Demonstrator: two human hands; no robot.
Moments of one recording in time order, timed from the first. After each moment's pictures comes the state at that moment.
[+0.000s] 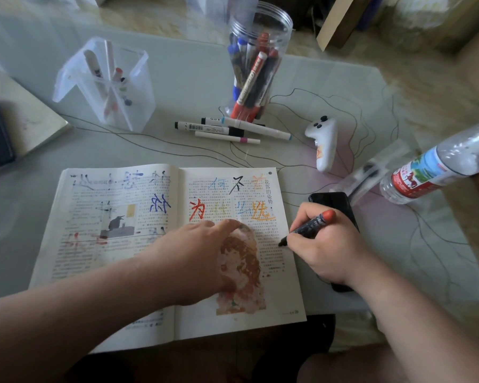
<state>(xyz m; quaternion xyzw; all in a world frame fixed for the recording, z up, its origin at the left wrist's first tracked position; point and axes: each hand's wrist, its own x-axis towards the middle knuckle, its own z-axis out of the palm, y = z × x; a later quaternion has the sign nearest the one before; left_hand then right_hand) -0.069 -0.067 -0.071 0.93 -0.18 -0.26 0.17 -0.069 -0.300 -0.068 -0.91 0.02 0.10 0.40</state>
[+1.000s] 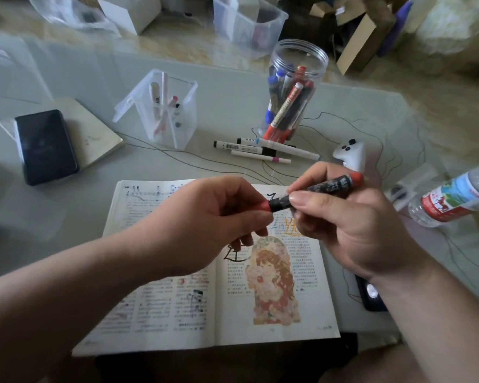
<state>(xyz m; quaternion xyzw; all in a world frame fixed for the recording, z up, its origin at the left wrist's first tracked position) -0.059 -0.022 -0.003 0.76 -0.10 -0.17 0.62 -0.050 -0.232 0.000 -0.66 -0.07 0.14 0.74</state>
